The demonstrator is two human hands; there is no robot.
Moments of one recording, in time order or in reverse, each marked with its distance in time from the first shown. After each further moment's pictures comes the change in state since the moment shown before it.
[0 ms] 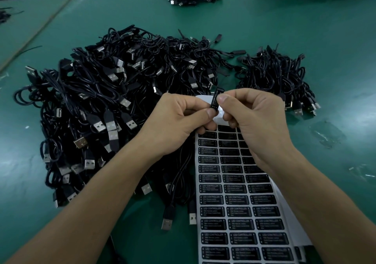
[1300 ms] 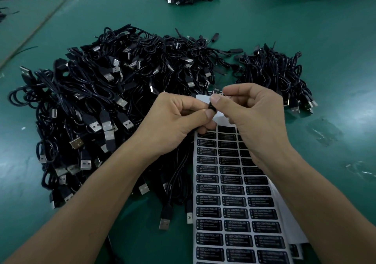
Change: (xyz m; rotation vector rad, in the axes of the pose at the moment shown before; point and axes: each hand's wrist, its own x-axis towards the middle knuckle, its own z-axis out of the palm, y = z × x) left_hand 0.000 -0.002 0.001 -0.044 -0.006 0.007; right_hand 0.003 0.007 -0.004 -0.025 0.096 0.002
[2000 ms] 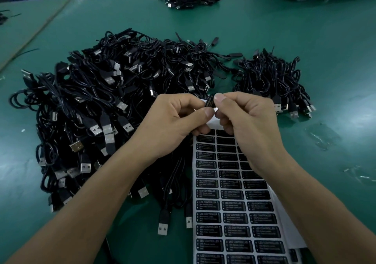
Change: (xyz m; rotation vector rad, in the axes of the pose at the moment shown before) left_hand -0.003 0.007 -0.001 0.032 0.023 0.021; right_hand -0.007 -0.006 0.004 -0.033 -0.166 -0.067
